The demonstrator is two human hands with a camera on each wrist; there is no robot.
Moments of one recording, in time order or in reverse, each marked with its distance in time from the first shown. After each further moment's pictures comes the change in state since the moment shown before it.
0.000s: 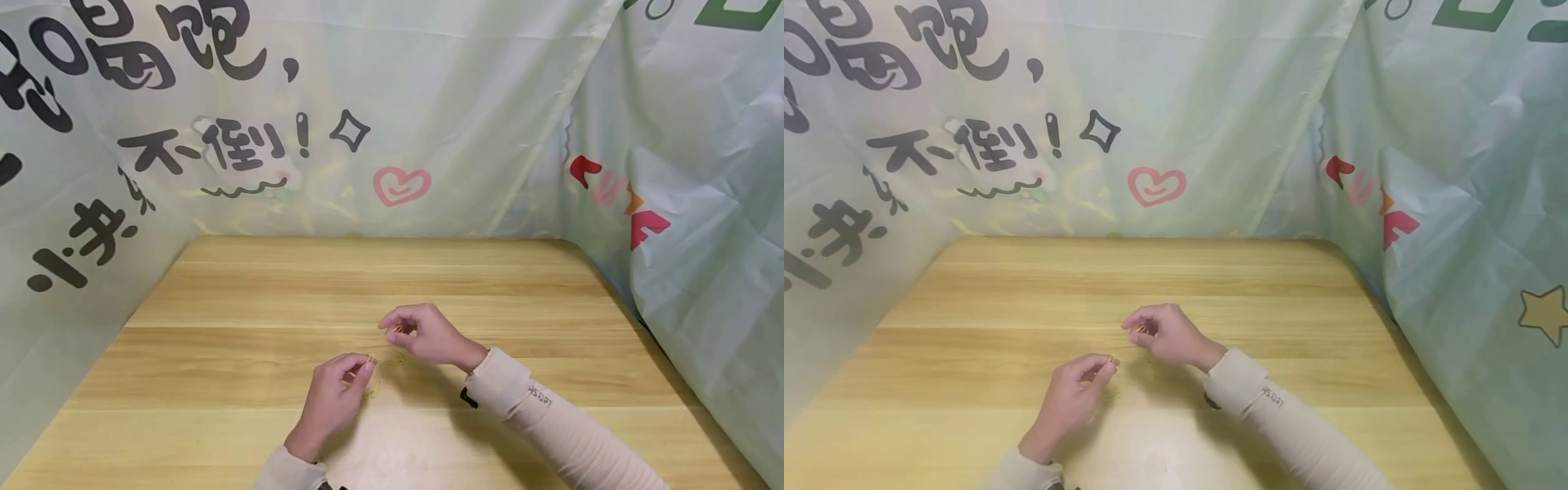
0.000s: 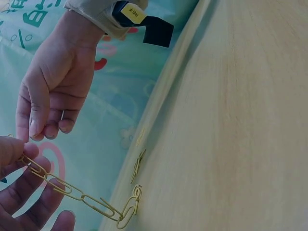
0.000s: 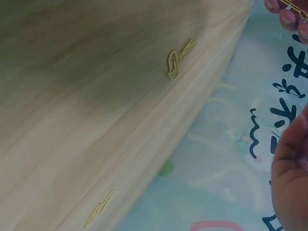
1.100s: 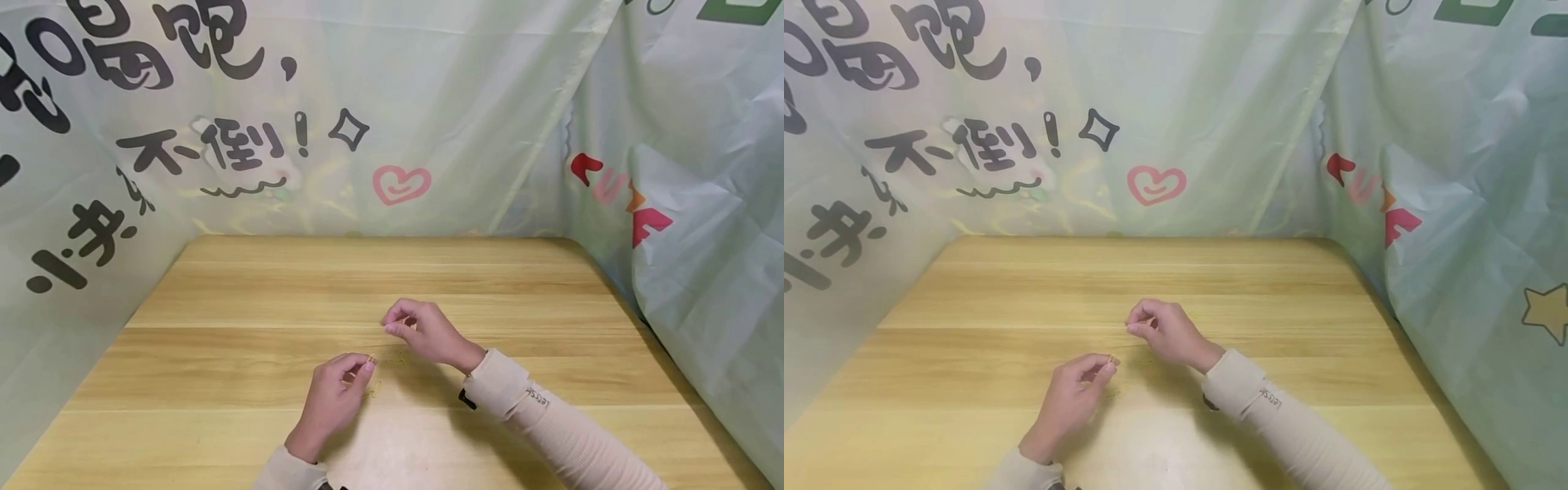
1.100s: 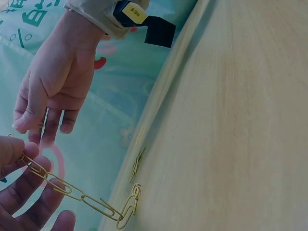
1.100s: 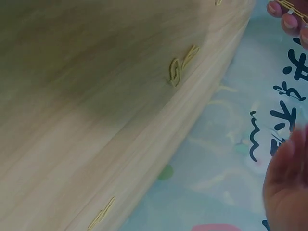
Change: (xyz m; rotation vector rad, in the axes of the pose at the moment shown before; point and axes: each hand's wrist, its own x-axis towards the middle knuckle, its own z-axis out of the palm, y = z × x) left_hand 0.000 0.000 0.000 0.000 0.000 -0.013; right_hand 0.002 0.003 0.004 0.015 0.102 -0.009
